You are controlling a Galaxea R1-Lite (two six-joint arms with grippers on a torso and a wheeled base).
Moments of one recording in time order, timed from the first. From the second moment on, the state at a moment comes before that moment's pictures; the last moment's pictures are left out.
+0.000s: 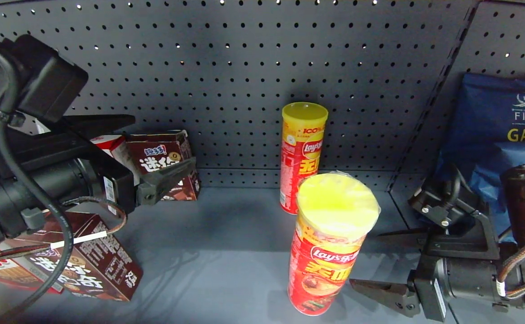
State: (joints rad) left arm -0.54 1.25 -0.82 -0.38 0.09 0.31; right arm 0.70 1.35 -0.72 -0.11 0.13 -0.07
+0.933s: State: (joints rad) left arm -0.54 1.26 -0.82 -0.38 0.08 0.30; right arm 0.70 1.40 -0.75 -0.12 0.13 -0.07
